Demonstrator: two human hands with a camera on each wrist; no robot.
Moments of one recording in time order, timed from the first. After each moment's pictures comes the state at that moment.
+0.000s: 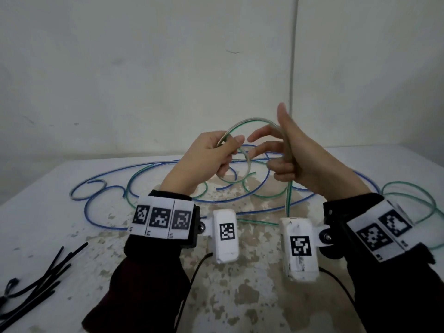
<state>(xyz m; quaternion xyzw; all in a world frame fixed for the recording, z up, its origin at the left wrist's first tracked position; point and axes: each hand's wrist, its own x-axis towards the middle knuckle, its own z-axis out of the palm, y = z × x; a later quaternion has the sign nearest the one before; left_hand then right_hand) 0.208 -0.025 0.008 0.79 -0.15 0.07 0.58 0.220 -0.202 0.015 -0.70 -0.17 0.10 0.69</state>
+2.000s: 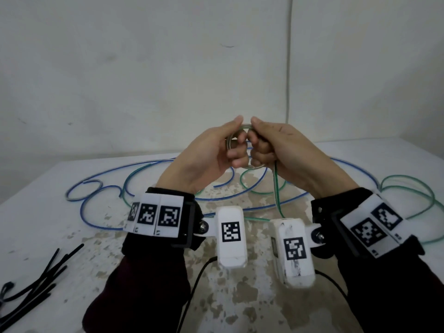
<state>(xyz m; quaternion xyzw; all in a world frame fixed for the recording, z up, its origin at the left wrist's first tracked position) 0.207 -0.041 0.016 0.63 -0.18 -0.07 0.75 0.227 -0.187 0.006 -0.62 -0.24 0.07 0.74</state>
